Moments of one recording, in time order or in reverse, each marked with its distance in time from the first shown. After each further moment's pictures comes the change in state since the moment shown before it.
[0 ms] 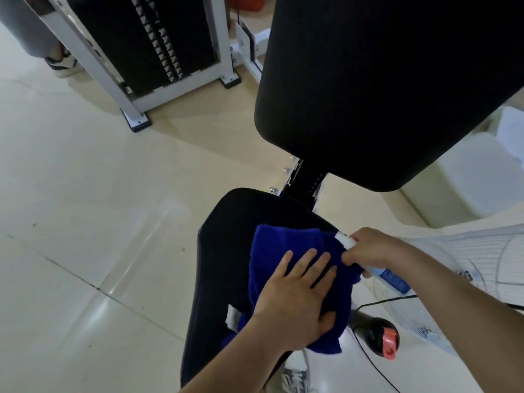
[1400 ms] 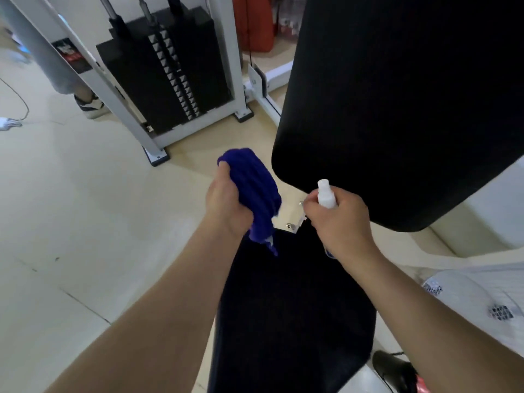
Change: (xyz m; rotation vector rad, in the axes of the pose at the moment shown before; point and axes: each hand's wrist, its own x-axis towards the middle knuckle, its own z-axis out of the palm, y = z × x) left_hand 0.052 -0.146 -0.158 -2.216 0.909 -0.768; right_hand -0.027 -0.130 -0.001 0.616 0.679 -0.543
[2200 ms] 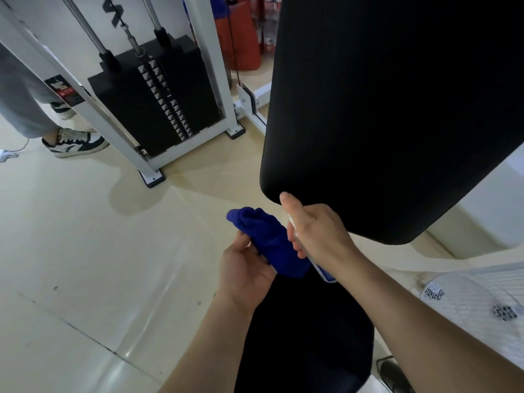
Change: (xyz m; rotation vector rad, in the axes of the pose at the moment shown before) left_hand -0.022 -0.057 -0.036 -0.206 -0.285 -0.343; right_hand 0.010 -0.033 -0.006 0.003 -0.244 0.065
